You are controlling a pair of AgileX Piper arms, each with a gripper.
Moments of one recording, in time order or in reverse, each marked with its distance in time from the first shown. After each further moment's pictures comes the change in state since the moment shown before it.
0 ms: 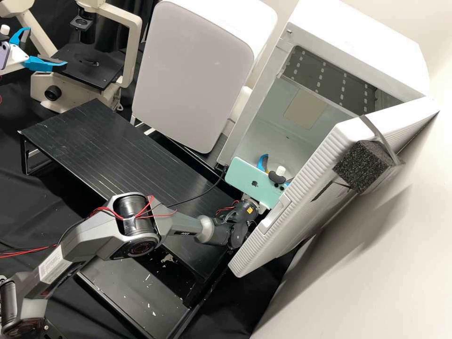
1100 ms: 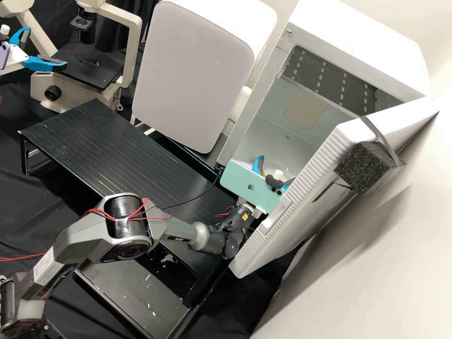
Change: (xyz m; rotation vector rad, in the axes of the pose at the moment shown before) left arm 0.000 0.000 0.000 0.000 0.000 0.000; right arm -0.034 0.011 -0.004 0.023 0.079 0.041
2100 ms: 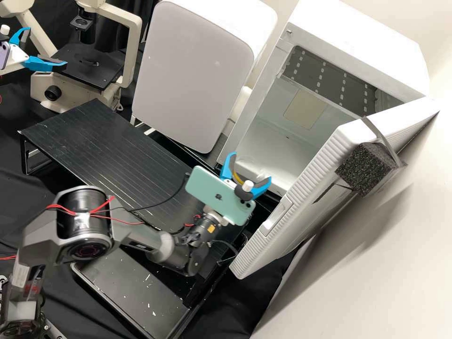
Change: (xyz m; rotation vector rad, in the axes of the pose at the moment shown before) left arm 0.000 0.000 0.000 0.000 0.000 0.000; right arm -0.085 -0.034 -0.051 0.128 0.085 -0.012
